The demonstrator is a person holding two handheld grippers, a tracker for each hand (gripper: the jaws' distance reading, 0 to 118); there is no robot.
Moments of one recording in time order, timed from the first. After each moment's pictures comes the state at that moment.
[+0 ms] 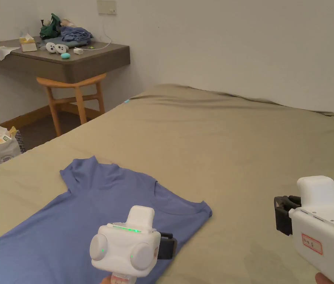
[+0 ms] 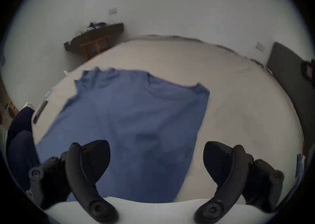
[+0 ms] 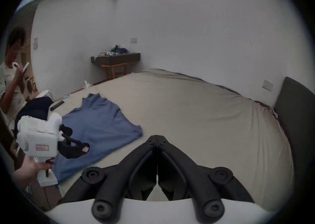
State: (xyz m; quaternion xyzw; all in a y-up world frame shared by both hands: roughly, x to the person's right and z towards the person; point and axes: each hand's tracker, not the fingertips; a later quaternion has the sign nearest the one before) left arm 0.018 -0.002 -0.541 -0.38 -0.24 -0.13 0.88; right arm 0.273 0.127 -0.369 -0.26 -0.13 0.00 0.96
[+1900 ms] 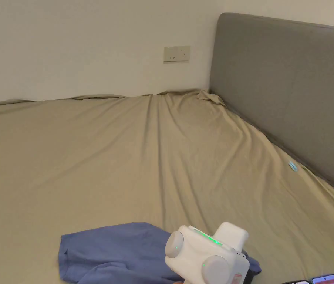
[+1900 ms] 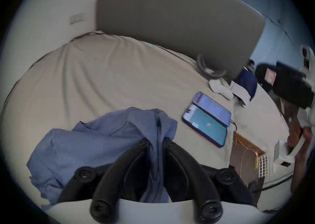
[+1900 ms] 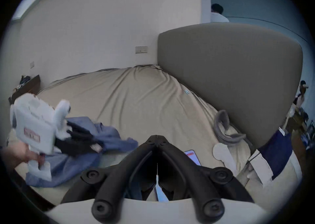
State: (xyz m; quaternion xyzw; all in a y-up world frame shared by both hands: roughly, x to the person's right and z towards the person) left arm 0.457 0.045 -0.125 -0.30 -0.76 -0.30 0.49; right arm 0.441 0.118 0.133 -0.22 -0.54 -0.13 0.80
